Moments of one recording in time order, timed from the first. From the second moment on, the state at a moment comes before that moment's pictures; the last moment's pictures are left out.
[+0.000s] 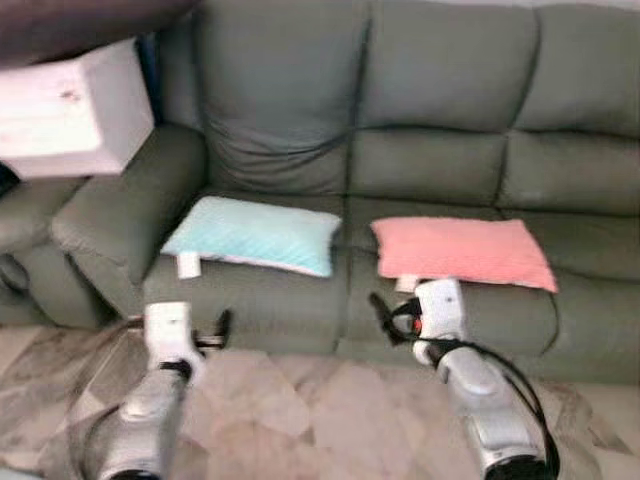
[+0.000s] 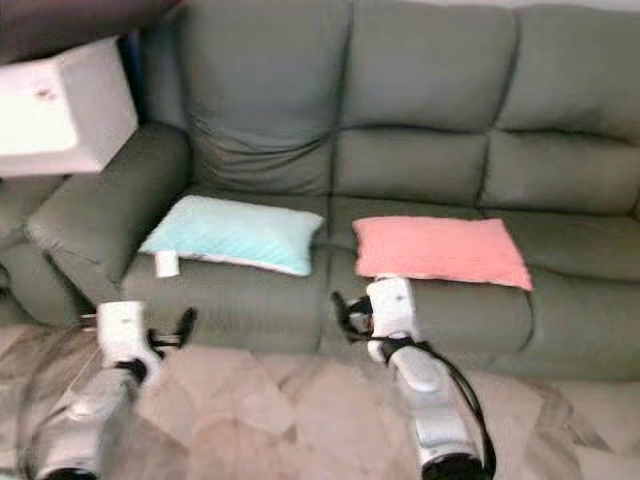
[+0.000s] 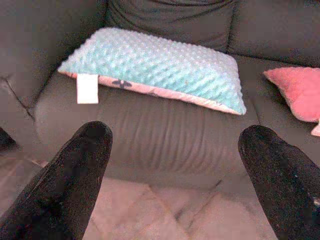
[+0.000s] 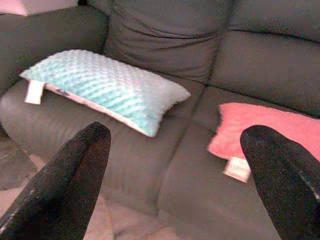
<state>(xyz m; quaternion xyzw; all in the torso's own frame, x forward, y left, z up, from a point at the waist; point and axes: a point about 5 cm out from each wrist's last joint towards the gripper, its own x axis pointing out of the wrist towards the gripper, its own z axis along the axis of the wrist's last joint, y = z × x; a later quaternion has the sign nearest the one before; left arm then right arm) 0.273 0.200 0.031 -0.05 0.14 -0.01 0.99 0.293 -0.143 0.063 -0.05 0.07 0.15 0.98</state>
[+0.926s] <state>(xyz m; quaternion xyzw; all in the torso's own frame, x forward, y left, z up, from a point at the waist) 0.264 0.218 0.006 -0.02 0.19 0.01 0.98 0.295 -0.155 0.054 -0.07 0.09 0.14 0.98</state>
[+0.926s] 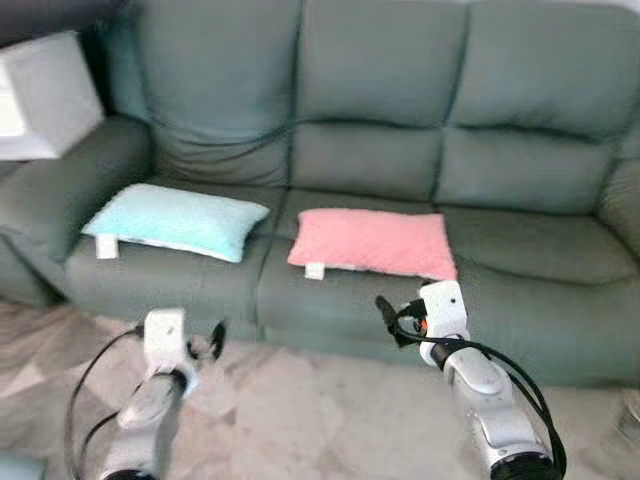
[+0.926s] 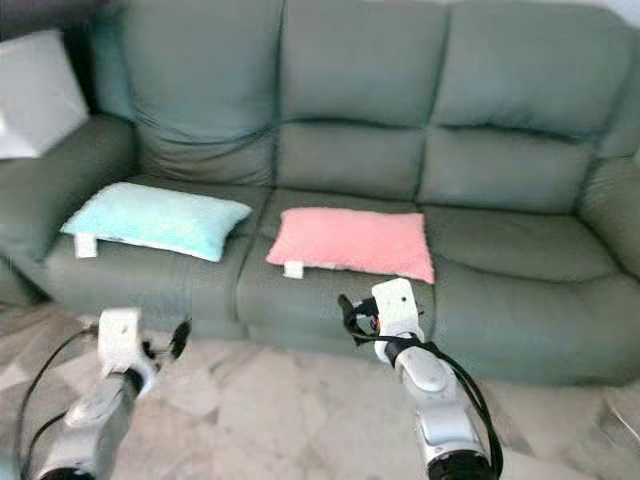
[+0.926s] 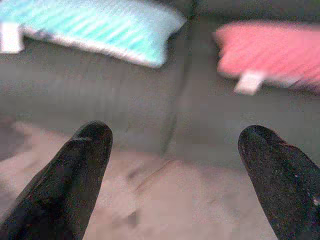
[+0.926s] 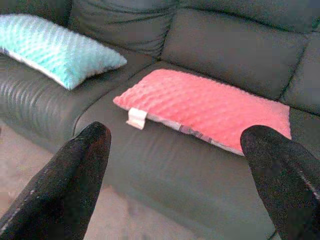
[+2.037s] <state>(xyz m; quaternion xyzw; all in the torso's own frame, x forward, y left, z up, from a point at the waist) 0.175 0.247 -0.076 0.05 0.48 0.07 0.87 0.208 -0.215 -0.066 -0.14 0.42 0.03 0.89</state>
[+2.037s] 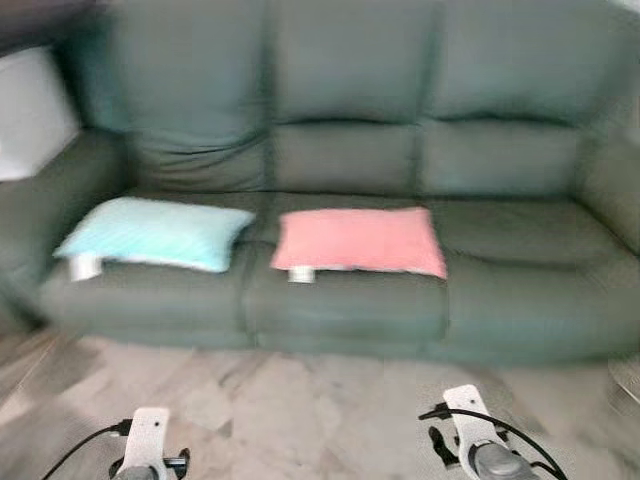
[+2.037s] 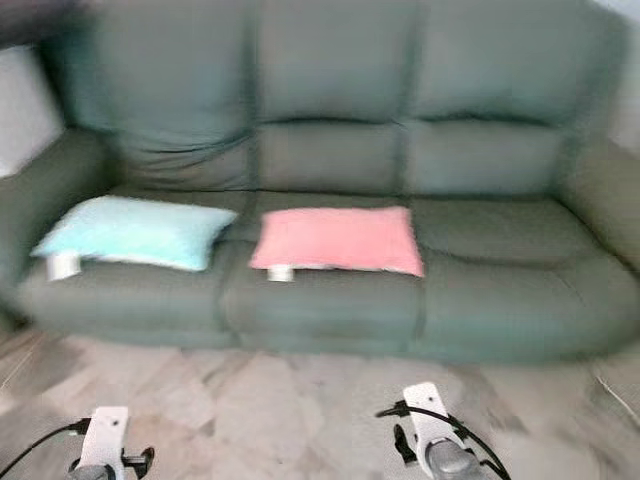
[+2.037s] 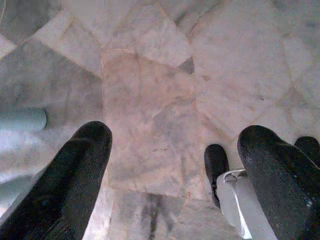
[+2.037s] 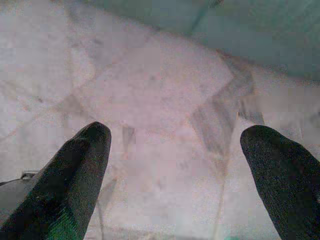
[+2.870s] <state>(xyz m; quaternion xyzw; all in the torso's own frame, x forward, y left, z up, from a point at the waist) 0.180 0.234 -0.077 0.00 0.47 0.06 0.88 0.195 -0.180 -0.079 -0.15 0.45 0.09 0.88</state>
